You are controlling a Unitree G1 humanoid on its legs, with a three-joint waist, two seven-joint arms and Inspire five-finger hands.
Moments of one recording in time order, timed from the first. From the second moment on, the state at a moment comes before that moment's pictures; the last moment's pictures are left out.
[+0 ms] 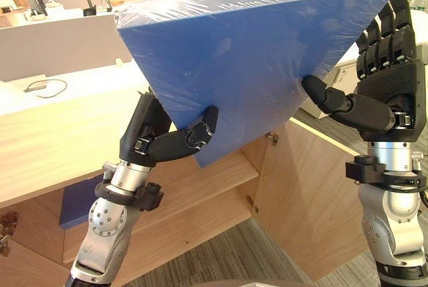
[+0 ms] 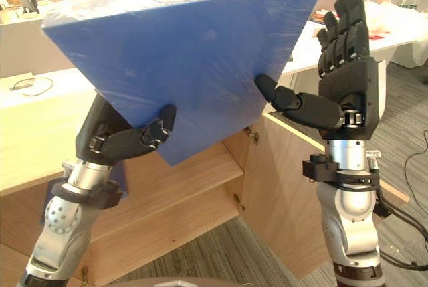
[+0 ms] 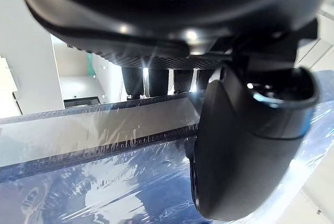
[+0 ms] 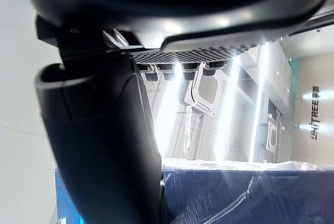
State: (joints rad) left arm 0.10 0.49 -0.08 -0.47 -0.46 -0.30 -0.11; right arm -0.02 -0.48 -0.13 -0.47 0.55 -0.28 -0.05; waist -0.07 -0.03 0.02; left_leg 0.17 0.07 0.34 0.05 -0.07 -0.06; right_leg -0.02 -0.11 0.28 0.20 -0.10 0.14
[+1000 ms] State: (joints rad) left arm 0.08 0.72 -0.23 -0.28 -0.59 -0.30 -0.20; right arm -0.31 -1.02 0.29 -0.27 0.90 -0.25 0.26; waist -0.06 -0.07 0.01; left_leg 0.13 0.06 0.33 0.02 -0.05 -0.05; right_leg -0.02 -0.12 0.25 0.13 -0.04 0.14
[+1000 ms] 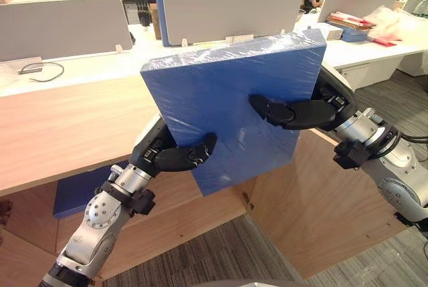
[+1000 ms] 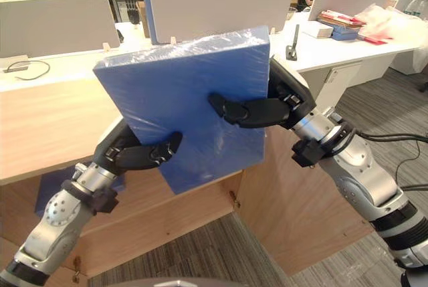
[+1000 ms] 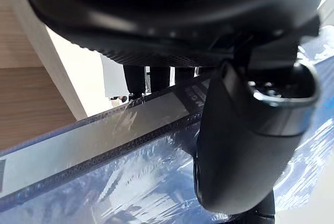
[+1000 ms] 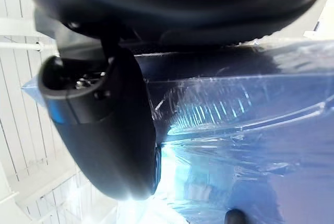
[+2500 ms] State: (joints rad) left arm 0.13 0.15 0.17 1.09 0.17 -0.08 0.05; right arm -0.23 -0.14 0.39 0.76 0.49 -0.05 0.04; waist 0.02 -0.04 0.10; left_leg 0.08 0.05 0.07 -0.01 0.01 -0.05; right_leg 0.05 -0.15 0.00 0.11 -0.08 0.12
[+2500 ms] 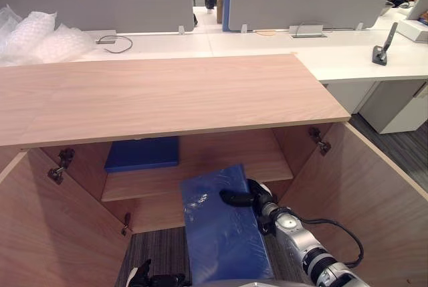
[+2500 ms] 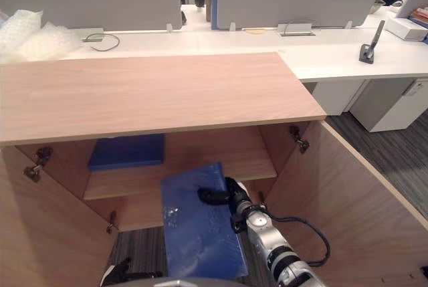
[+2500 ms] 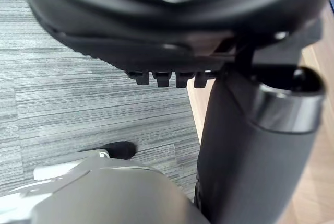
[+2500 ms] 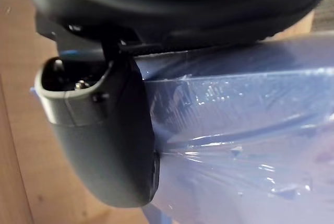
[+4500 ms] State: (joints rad) left arm 0.04 0.03 0.18 0.83 -0.07 -0.06 0.16; right arm -1.17 -0.23 -0.33 0.72 1.25 -0.34 -0.39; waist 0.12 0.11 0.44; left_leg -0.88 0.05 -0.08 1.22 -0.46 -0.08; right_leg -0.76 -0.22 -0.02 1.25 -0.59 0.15
